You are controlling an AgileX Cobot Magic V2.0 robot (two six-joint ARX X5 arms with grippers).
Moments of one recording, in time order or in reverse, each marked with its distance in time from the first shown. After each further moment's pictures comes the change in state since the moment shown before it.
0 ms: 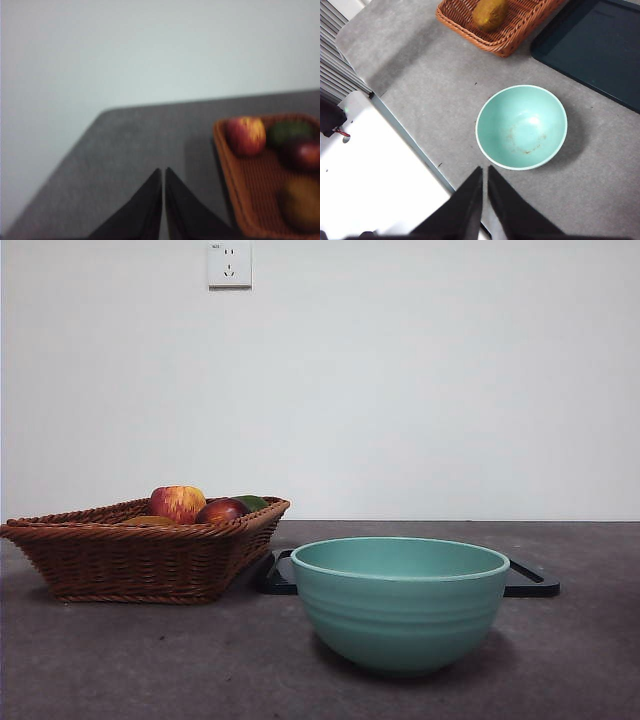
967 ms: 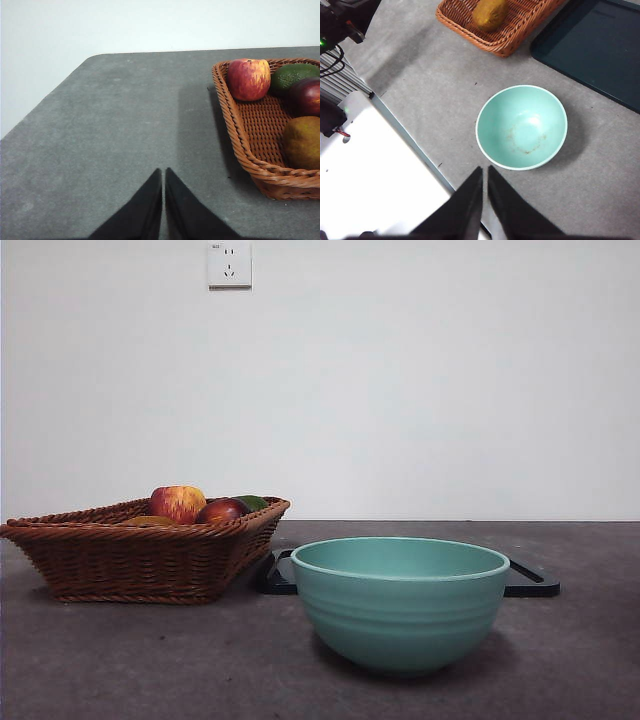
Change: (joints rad) left arm 0.000 -0.075 -0.187 -0.012 -0.001 -0.062; right arm 0.000 0.000 0.000 0.000 0.000 0.000
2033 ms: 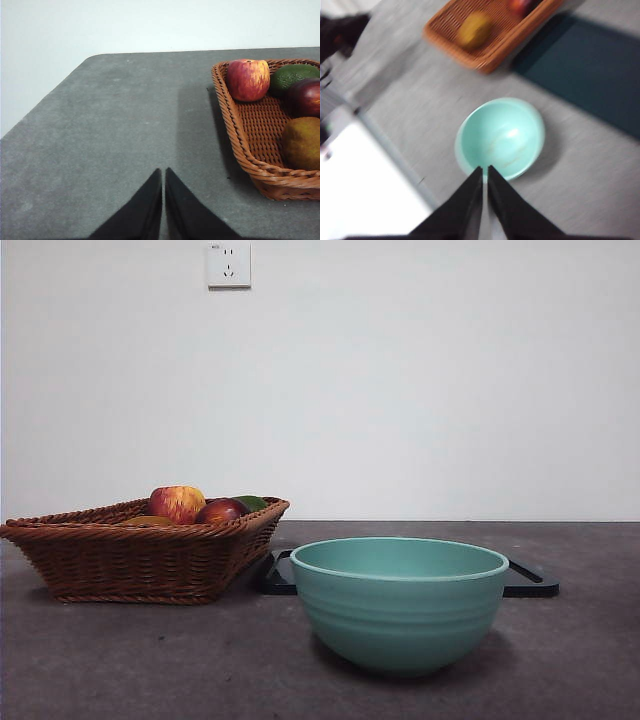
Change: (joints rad) left arm 0.000 0.000 0.000 0.000 0.000 -0.003; right arm -0.136 -0.065 0.000 0.026 0.001 -0.063
